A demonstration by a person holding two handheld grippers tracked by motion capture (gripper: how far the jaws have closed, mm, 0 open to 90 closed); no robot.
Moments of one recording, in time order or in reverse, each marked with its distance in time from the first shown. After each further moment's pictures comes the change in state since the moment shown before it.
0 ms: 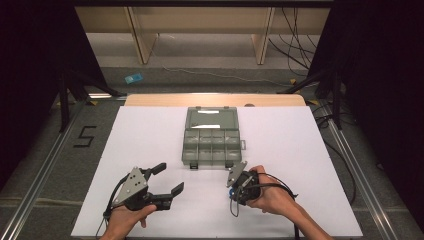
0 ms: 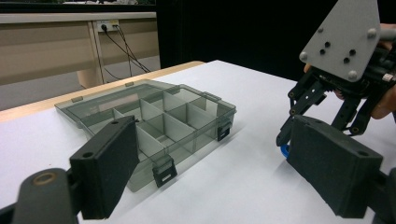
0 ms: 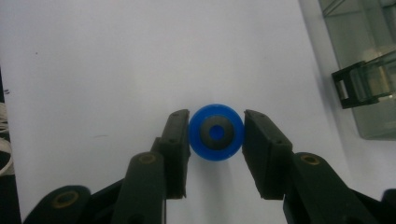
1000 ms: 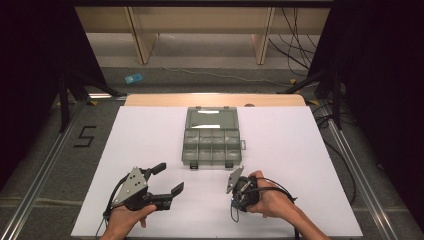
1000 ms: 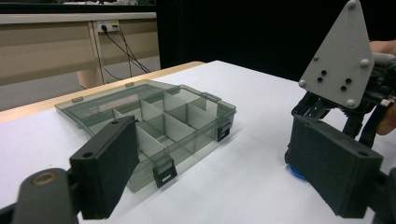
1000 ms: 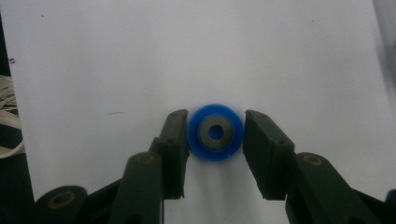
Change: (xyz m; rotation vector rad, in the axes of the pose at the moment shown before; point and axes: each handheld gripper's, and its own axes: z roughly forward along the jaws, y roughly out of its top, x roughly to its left) left arm 0.000 0.000 0.000 -0.002 0.000 0.001; right arm 0.007 -0.007 0.015 0.067 0.052 0.007
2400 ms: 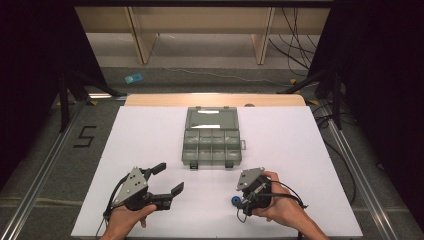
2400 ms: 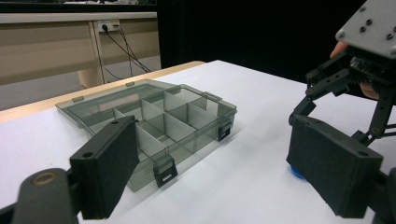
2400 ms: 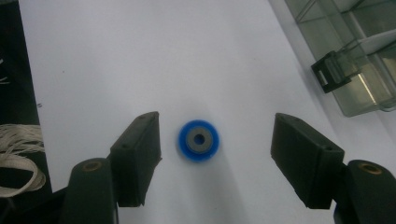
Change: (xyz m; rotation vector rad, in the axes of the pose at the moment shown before) left arm 0.000 0.000 0.000 0.002 0.003 0.000; right arm 0.012 -0.017 -0.033 -0.221 -0.129 0.079
